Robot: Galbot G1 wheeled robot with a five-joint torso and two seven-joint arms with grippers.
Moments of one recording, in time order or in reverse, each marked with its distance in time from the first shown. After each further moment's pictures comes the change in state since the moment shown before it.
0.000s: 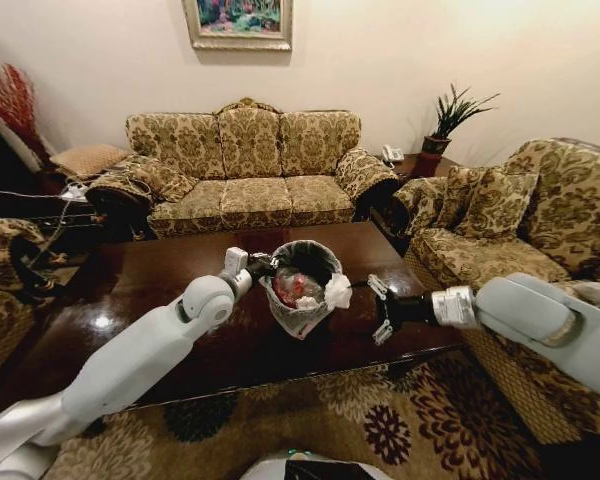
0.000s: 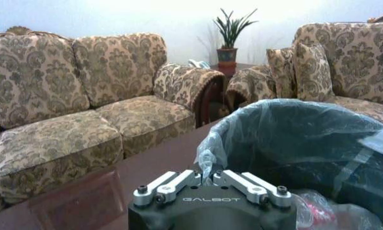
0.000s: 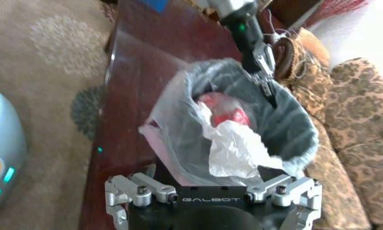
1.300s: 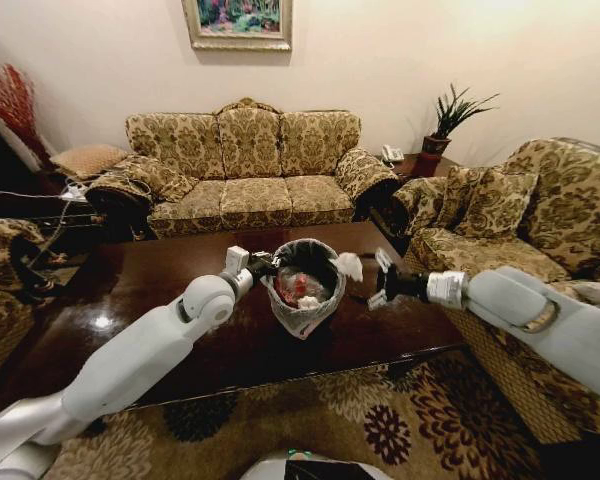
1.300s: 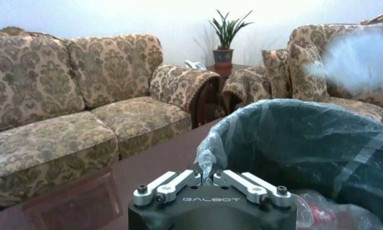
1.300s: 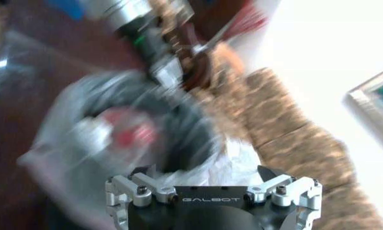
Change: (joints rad) left arm -0.005 -0.008 0.015 -0.005 0.001 0.000 -0.001; right arm 0.075 0.082 0.010 -0.041 0.077 -0.033 0.267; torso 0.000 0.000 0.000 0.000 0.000
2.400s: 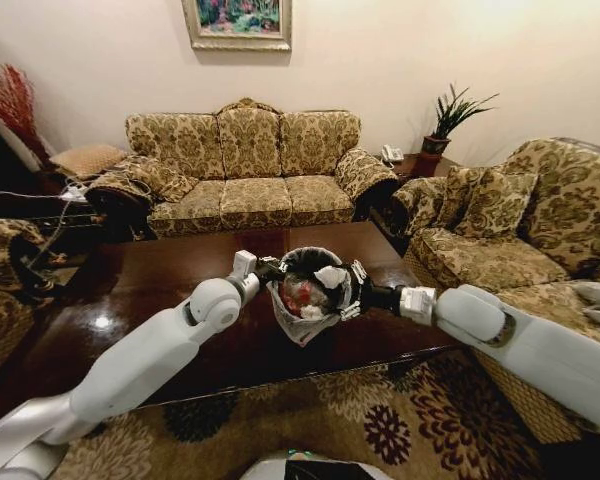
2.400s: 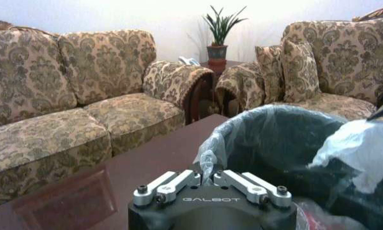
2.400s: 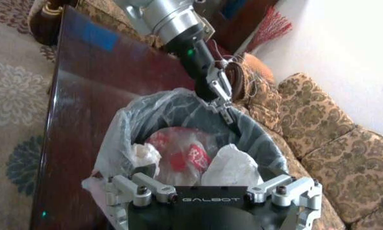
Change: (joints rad) left arm 0.004 -0.011 0.007 -0.007 0.003 0.011 0.007; right arm -0.032 0.049 -0.176 0.009 -0.009 0.038 0.018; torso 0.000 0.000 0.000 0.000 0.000
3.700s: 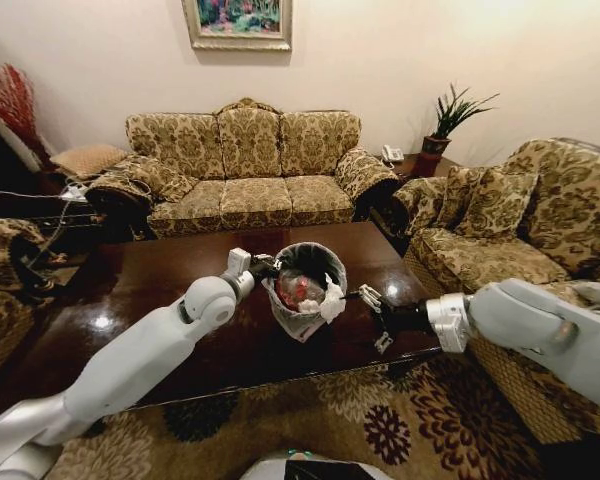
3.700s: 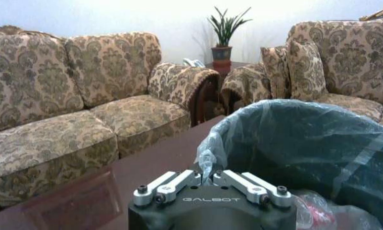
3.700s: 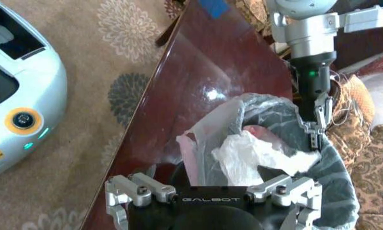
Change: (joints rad) left arm -0.001 0.014 -0.020 0.015 0.008 0.003 0.020; right arm 0.035 -0.170 0.046 0.123 -0.262 0.166 -0.345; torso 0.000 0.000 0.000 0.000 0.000
